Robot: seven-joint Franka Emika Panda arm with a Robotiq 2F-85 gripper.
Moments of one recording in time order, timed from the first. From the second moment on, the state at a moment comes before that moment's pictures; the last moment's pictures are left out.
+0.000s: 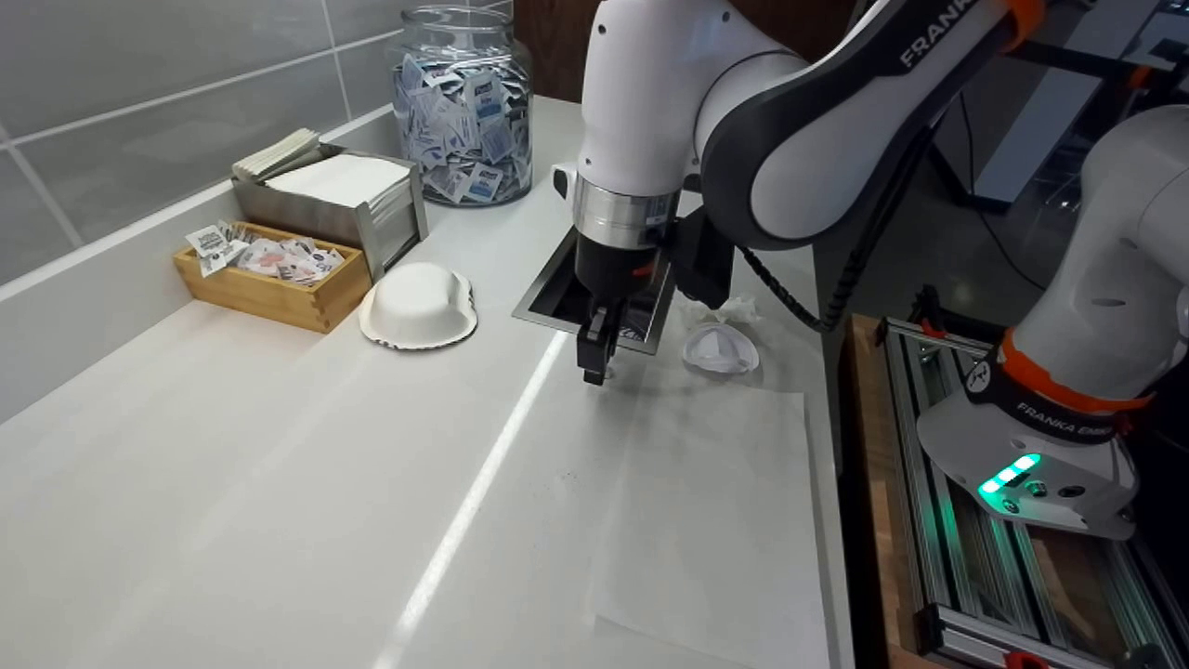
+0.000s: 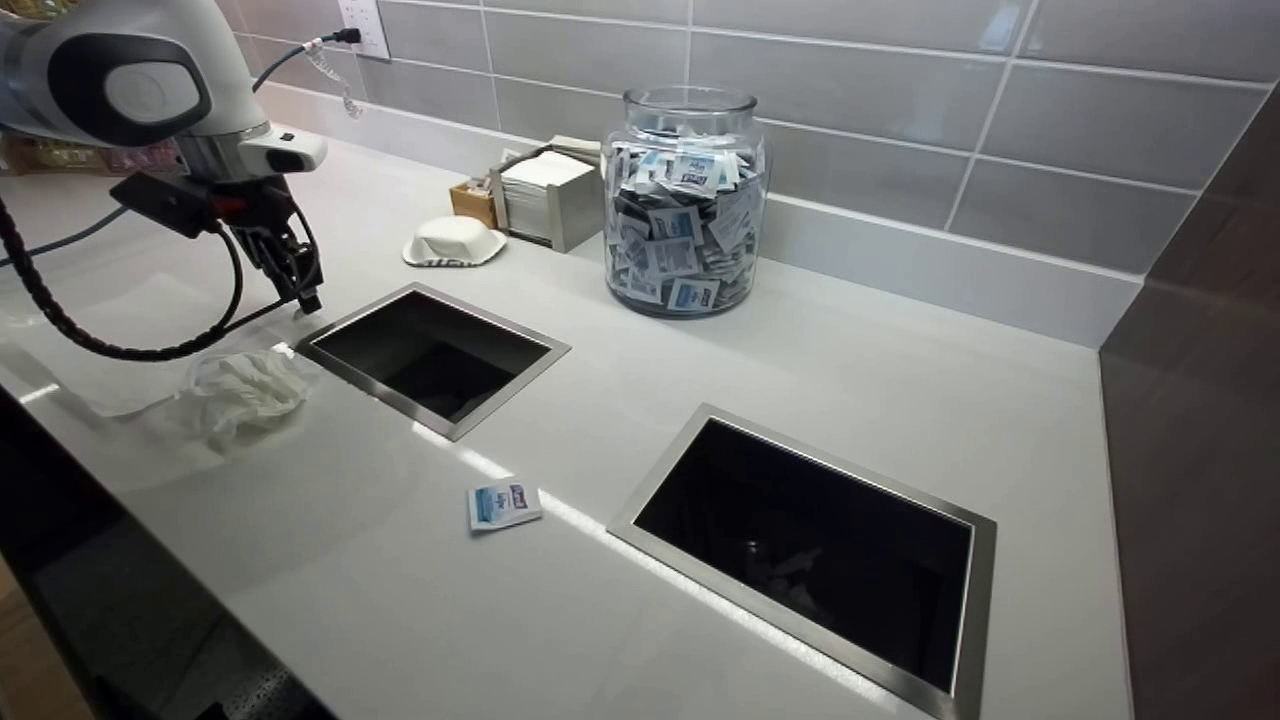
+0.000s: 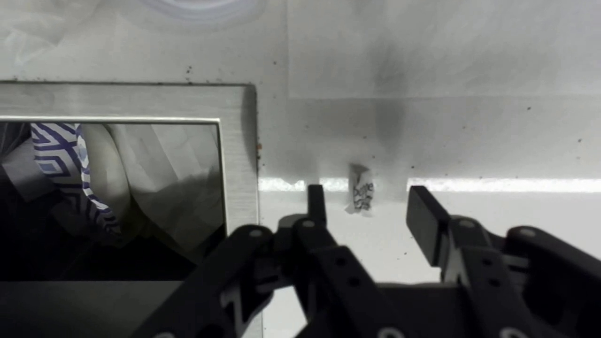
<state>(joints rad) 0.15 0.09 0.13 -2.49 -0.03 2.61 0.22</state>
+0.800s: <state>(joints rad) 0.15 0.09 0.13 -2.49 -0.04 2.61 0.22</state>
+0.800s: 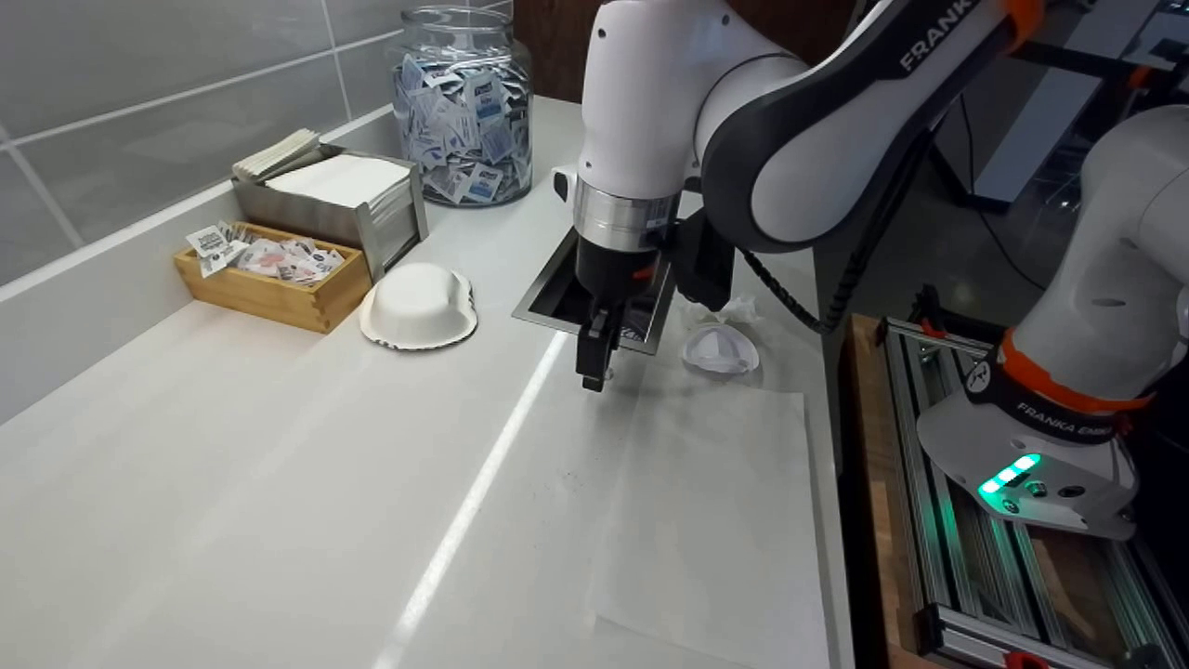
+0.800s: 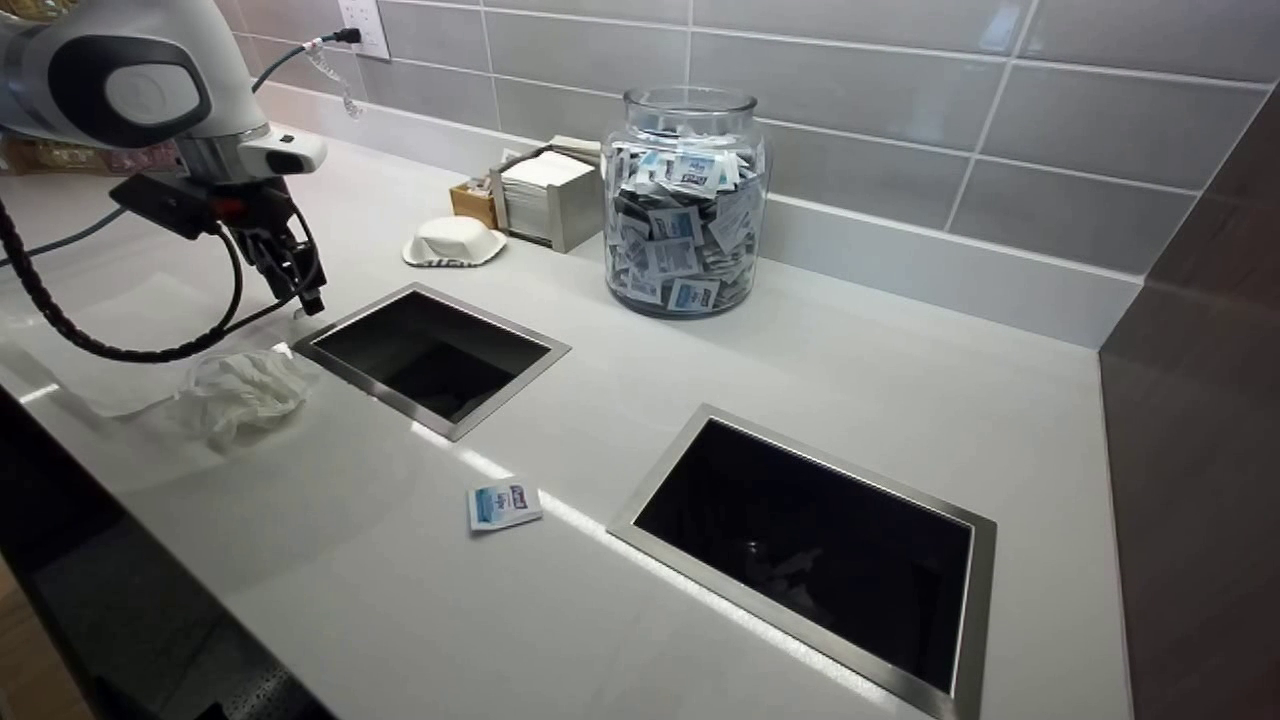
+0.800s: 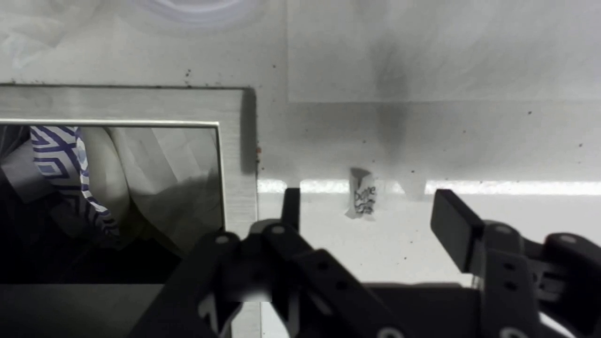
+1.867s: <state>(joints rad) 0.15 0.10 0.13 -2.49 -0.04 2.61 0.22</state>
